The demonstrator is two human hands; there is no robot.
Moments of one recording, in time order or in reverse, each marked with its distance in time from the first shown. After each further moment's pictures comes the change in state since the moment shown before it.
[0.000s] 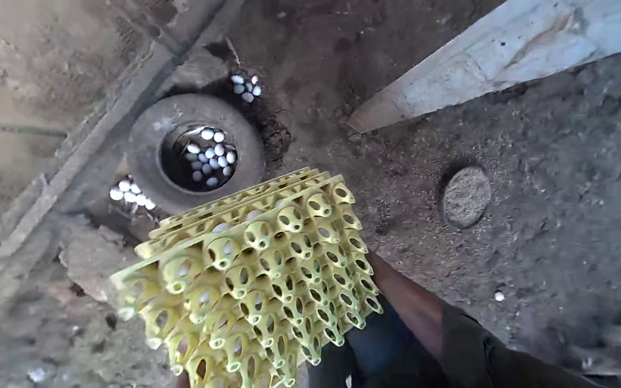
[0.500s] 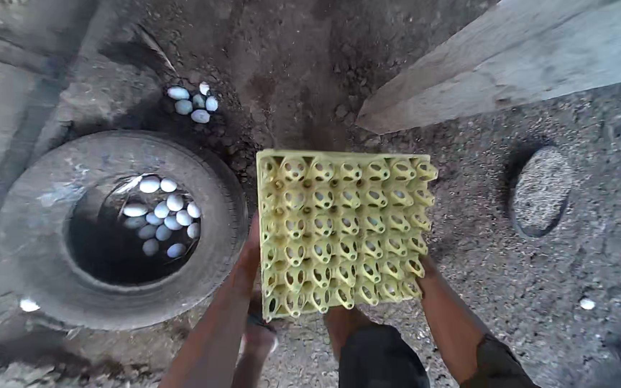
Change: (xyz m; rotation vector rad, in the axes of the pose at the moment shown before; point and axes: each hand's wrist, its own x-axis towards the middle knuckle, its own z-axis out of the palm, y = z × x) left_hand 0.472 -0.060 0.316 -0.062 -0.586 -0.153; right_hand 0.373 0.109 -0.114 0.623 0.408 -0.203
